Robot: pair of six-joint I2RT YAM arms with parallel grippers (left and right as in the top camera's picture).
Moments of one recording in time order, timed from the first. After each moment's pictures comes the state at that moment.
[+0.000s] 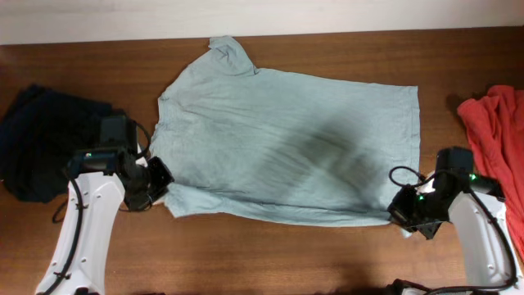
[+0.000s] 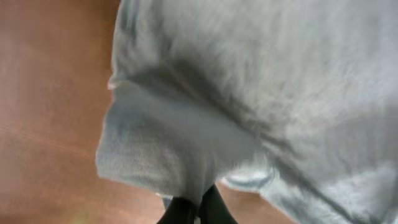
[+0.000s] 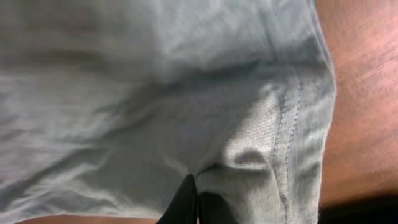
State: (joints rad) left arm 0.07 1.42 1.08 -1.08 0.17 -0.53; right arm -0.33 1.28 0.81 -1.10 -0.27 0.41
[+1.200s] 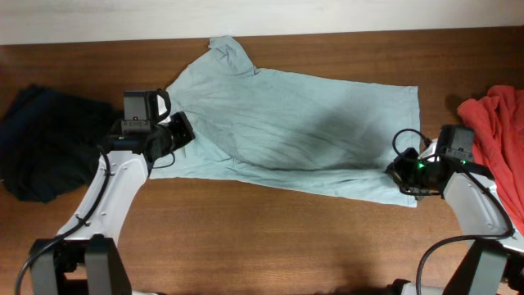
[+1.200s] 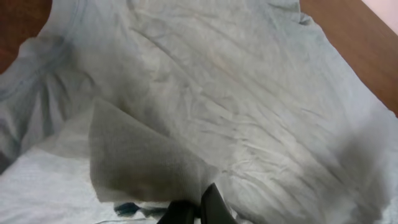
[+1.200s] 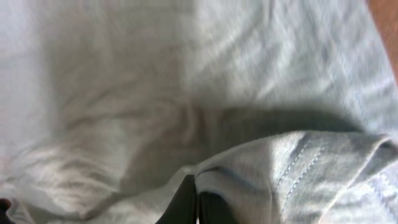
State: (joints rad) left arm -0.04 1.61 1.08 -0.41 0.25 -0.49; right arm -0.33 1.48 0.82 -0.56 -0.39 0.58
